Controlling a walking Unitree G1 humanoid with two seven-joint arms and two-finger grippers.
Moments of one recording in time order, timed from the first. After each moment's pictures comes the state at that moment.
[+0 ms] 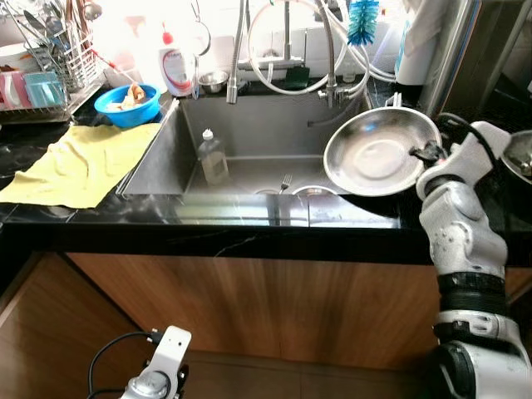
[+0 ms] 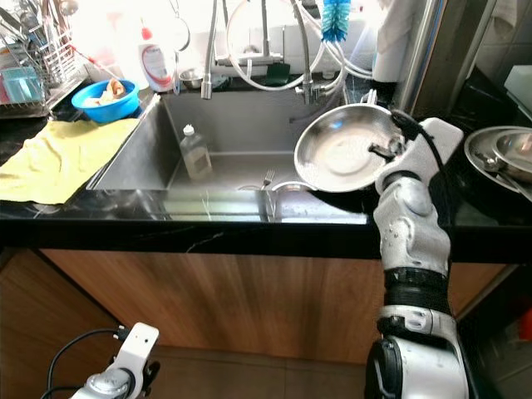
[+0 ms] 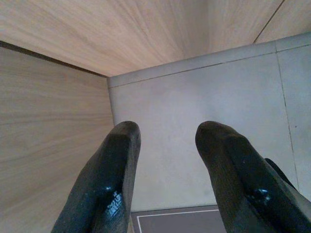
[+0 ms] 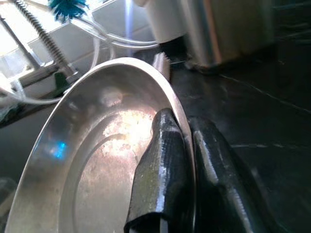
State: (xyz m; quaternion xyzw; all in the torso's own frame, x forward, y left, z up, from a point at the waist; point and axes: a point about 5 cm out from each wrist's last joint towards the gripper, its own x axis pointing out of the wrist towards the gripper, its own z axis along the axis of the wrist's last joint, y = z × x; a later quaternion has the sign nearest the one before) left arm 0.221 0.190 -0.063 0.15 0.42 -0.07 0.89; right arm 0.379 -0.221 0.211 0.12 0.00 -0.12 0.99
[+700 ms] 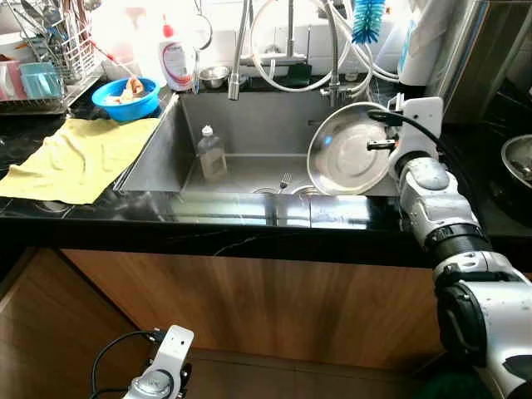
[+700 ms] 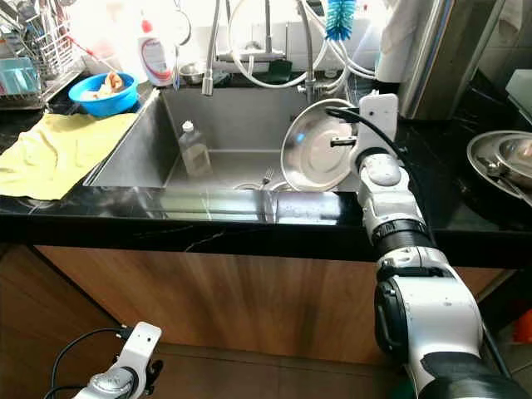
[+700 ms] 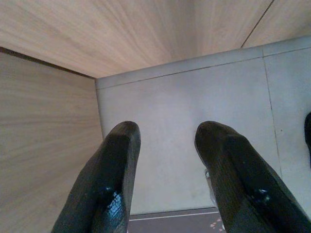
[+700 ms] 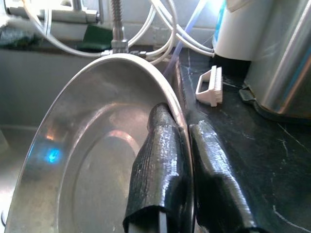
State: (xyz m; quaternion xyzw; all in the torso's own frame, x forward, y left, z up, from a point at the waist) left arm 0.222 0.185 -0.063 0.14 0.42 -0.07 0.90; right arm 0.414 -0.200 0.214 -0.09 0.02 -0.04 0.99
